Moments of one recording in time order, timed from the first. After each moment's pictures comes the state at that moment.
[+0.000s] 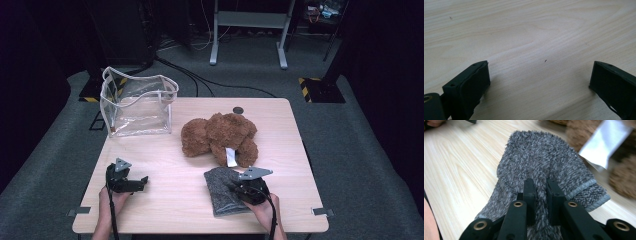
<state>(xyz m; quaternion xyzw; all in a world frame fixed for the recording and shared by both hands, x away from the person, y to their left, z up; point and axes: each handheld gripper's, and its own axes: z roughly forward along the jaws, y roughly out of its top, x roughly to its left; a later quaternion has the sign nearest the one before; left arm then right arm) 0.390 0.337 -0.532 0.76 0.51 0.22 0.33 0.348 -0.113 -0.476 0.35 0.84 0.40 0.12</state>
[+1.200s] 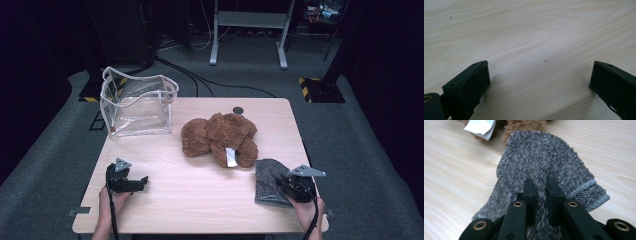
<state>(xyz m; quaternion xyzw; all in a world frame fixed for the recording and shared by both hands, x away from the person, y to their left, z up) 0.390 0.337 -0.532 0.76 0.51 0.22 0.33 0.348 -0.238 -0.473 0.49 0.77 0.37 0.20</state>
